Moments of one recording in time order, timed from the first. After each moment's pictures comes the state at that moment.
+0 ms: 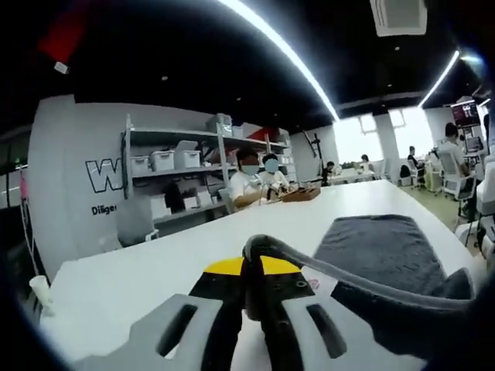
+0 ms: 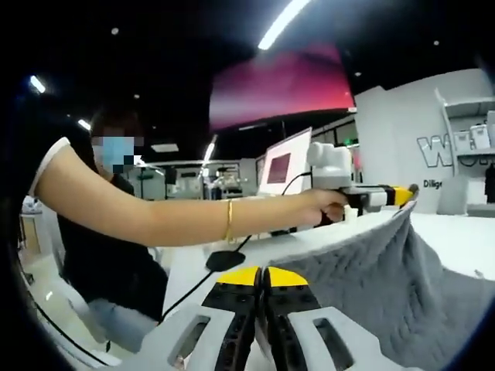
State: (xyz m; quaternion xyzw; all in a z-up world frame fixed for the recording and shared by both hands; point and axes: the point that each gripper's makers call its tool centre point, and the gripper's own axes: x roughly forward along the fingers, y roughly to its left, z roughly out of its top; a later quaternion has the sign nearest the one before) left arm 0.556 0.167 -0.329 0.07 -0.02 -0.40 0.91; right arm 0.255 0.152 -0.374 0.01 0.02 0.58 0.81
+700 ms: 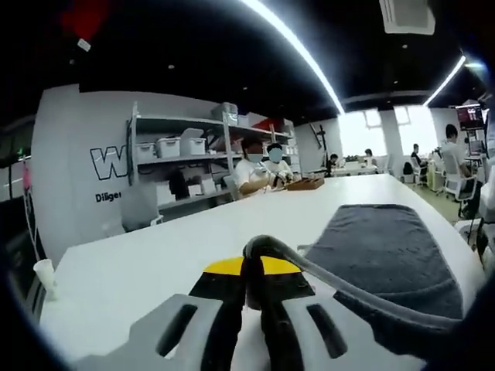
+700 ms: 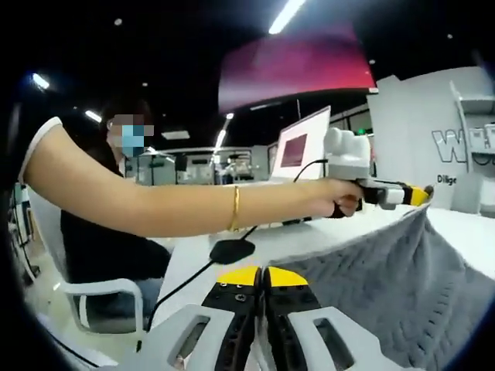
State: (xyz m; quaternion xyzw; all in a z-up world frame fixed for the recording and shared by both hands) left arm 0.564 0.203 -0.355 0.06 0.01 -0.40 0.91; right arm 0.274 0.239 -0.403 -0.01 0.06 0.61 0.79
